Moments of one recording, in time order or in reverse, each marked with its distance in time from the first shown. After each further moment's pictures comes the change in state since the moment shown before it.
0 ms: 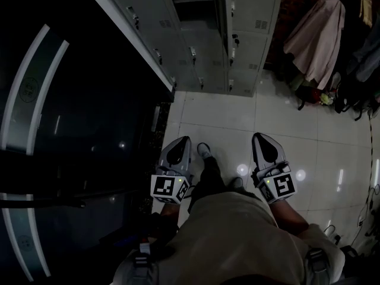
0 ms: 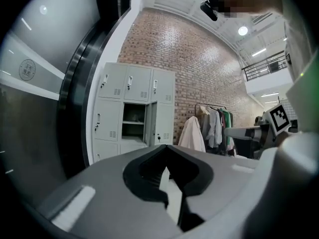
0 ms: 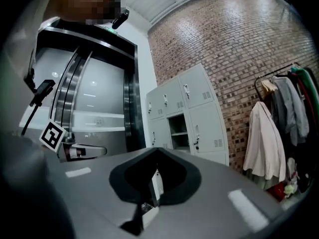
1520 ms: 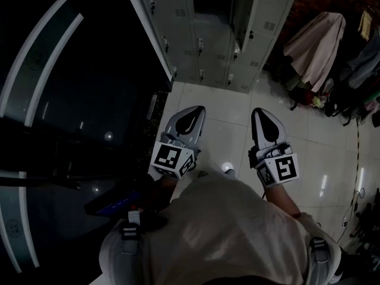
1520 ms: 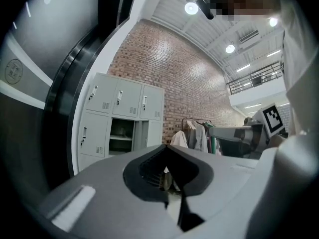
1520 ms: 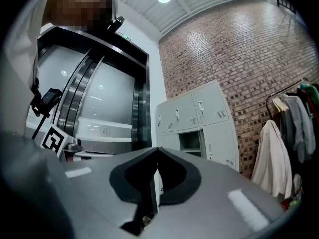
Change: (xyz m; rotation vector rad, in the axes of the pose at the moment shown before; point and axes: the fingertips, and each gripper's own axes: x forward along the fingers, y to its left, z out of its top) left arm -0.046 0.003 0.106 -0.019 -0.102 -0.140; right arm 0.013 0.115 0.129 -0.037 -0.239 0.033
